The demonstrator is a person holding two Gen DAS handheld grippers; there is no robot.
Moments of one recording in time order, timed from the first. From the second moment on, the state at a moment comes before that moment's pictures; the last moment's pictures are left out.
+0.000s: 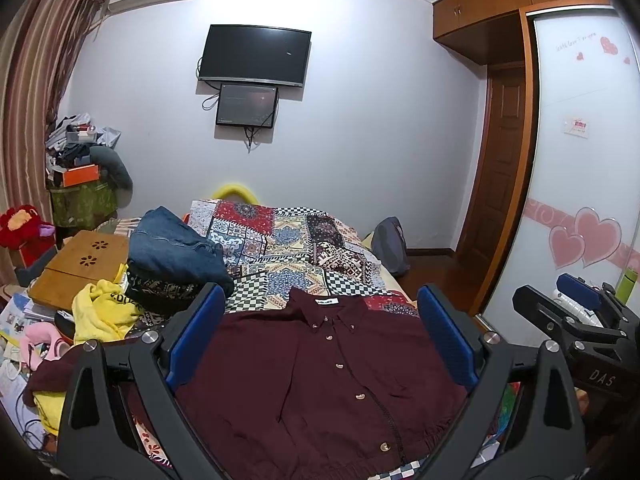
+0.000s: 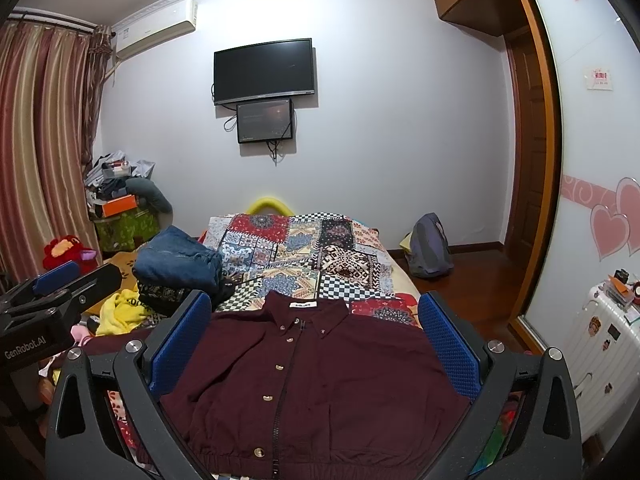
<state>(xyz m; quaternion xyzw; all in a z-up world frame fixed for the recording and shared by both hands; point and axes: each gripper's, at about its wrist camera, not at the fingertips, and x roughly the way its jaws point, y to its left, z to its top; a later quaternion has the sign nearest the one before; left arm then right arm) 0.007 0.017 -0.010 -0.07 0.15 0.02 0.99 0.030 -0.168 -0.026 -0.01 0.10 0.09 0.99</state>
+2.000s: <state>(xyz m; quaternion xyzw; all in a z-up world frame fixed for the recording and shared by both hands) 0.048 0.089 -0.022 -0.08 0.16 0.12 0.98 0.083 -0.168 -0.041 0.00 0.16 0.08 0.98</state>
